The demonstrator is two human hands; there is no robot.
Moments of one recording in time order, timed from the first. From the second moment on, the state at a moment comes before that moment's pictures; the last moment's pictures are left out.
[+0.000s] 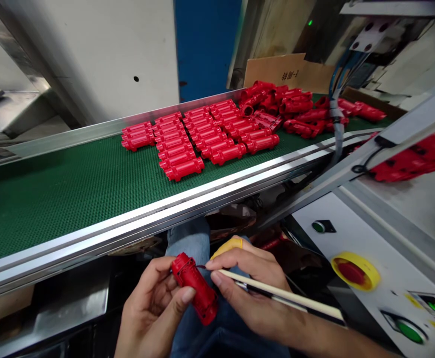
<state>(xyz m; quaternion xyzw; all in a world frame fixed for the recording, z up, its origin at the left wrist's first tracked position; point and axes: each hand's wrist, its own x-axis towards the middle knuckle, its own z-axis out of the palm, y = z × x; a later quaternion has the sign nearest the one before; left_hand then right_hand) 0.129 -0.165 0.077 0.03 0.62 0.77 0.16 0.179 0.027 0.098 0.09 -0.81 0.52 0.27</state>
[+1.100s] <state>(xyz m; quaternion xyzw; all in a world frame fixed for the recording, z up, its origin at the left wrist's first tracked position) 0.137 -0.155 0.076 0.03 0.66 0.75 0.05 0.180 0.026 0.098 0.09 -0.82 0.50 0.28</state>
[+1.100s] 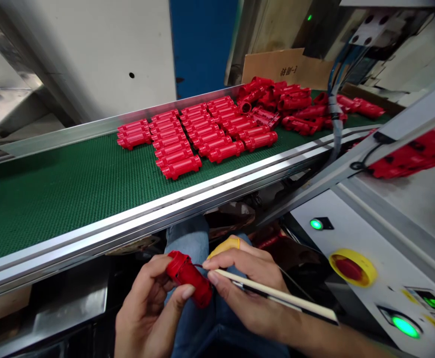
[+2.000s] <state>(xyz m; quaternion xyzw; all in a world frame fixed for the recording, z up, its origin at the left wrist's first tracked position) 0.130 -0.167 0.065 0.19 0.67 0.71 0.09 0.166 0.036 0.104 0.03 -0.85 0.51 0.09</state>
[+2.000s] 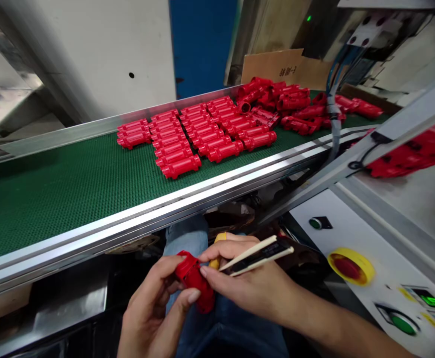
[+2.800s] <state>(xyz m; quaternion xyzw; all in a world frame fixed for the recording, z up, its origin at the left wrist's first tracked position) 0.136 -0.153 0.084 0.01 0.64 0.76 0.10 0.162 0.041 0.115 0.04 -0.86 0.51 0.10</state>
